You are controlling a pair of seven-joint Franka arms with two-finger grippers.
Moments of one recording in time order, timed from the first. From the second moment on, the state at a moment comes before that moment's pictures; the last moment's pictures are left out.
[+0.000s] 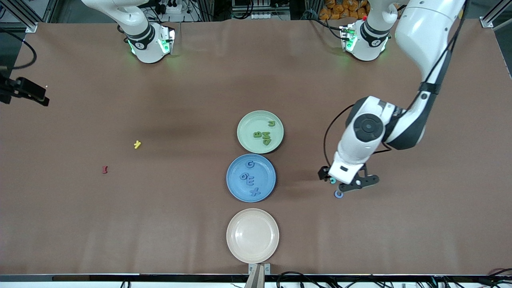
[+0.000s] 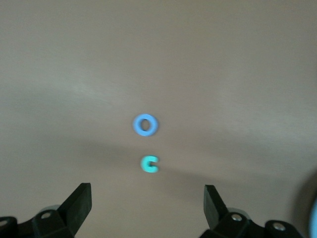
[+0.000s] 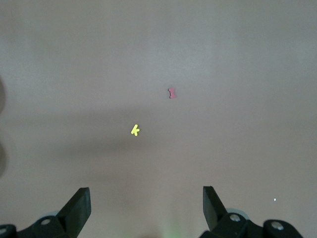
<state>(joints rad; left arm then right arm) -0.13 0.55 -0.30 -1.66 0.31 2.26 -0.79 0.10 0.04 -0.16 -1.47 -0.05 1.45 0.00</state>
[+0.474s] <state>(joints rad) -0.05 0.48 -0.30 -1.65 0.30 2.10 -0.62 0.10 0.04 -0.15 -1.46 -0.05 1.47 -0.01</state>
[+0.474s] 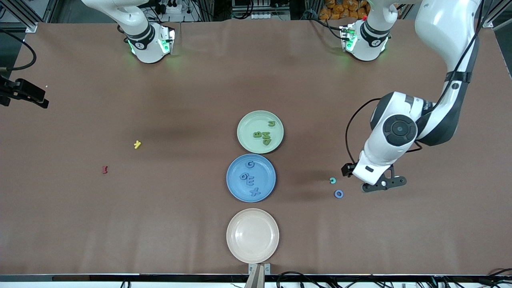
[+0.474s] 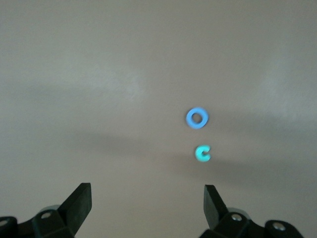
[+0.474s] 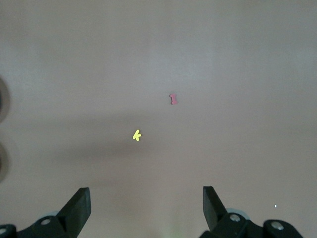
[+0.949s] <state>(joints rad) -0.01 0.24 -0.16 -1.64 0.02 1.89 -0.25 0.03 0.05 -0.05 -1.46 -0.05 1.47 -0.01</state>
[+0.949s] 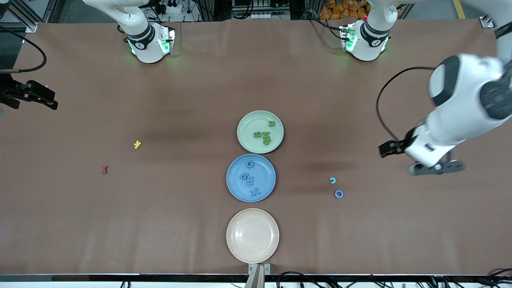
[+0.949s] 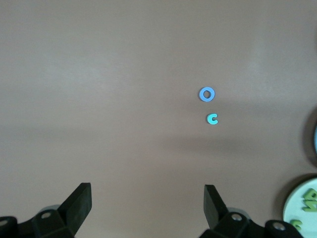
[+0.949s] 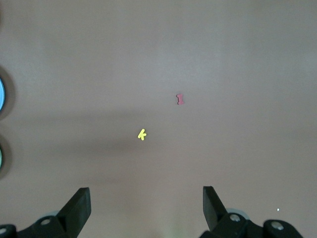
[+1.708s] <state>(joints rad) -0.01 0.00 -0.11 -1.64 0.02 1.73 -0.14 0.01 0.05 -0.04 -1.46 -0.05 1.48 0.00</state>
